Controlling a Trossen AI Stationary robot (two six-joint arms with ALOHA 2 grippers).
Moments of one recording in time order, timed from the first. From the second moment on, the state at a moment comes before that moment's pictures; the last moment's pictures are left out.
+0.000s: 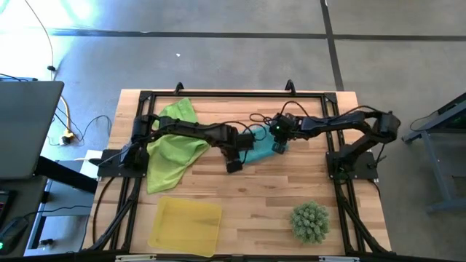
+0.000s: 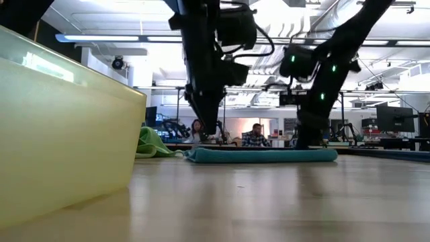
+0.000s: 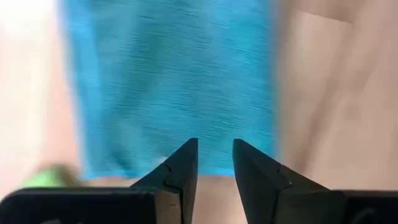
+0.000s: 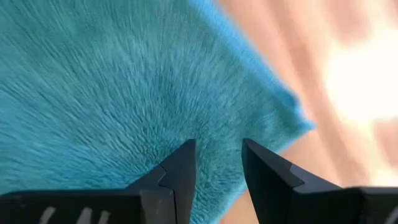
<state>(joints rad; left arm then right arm) 0.17 2.08 1.62 -0.91 -0.15 -0.17 -0.36 1.51 0.68 -0.27 0.18 -0.05</state>
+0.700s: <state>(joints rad) 0.30 2.08 1.44 -0.75 -0.06 -0.20 -0.22 1.42 0.56 -0.33 0.25 0.34</state>
